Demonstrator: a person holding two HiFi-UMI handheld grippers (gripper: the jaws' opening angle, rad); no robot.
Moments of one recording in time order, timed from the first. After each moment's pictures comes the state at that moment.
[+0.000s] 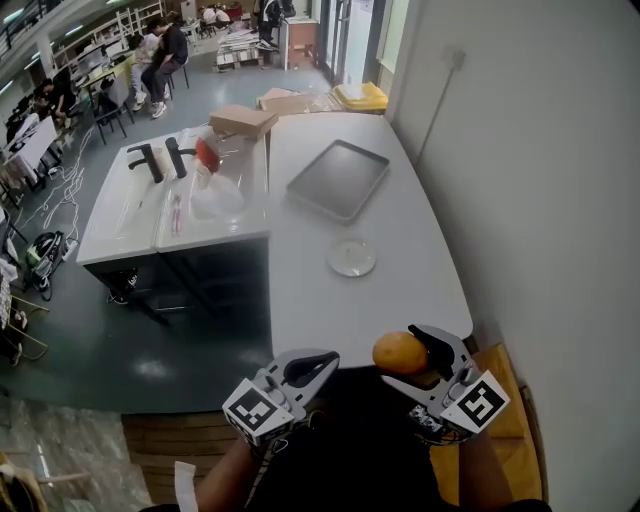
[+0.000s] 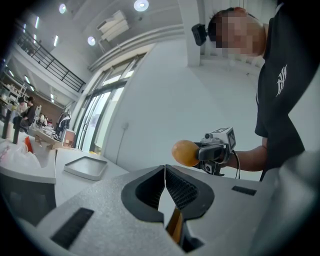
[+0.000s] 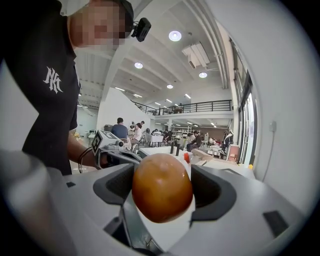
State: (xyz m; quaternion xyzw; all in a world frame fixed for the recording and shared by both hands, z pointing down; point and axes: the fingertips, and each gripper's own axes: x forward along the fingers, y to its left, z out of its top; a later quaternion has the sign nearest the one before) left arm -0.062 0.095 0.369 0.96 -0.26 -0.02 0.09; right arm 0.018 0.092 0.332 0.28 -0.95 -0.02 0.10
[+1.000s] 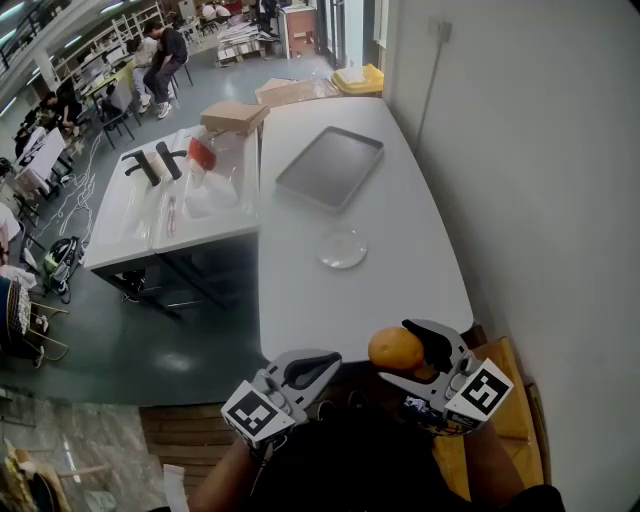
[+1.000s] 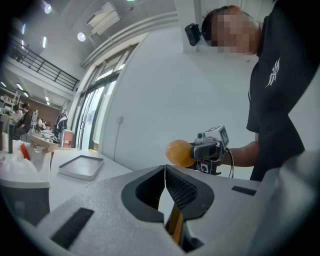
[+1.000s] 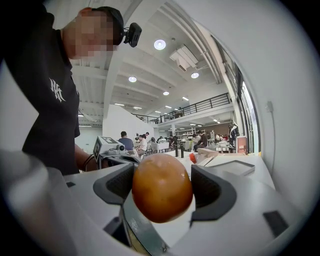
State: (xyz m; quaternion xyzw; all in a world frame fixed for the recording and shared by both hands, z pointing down) left arm 0.021 0.109 0.358 0.96 -0.26 0.04 0.08; right arm 0.091 0.094 0.332 0.24 -0.97 0.05 0.04
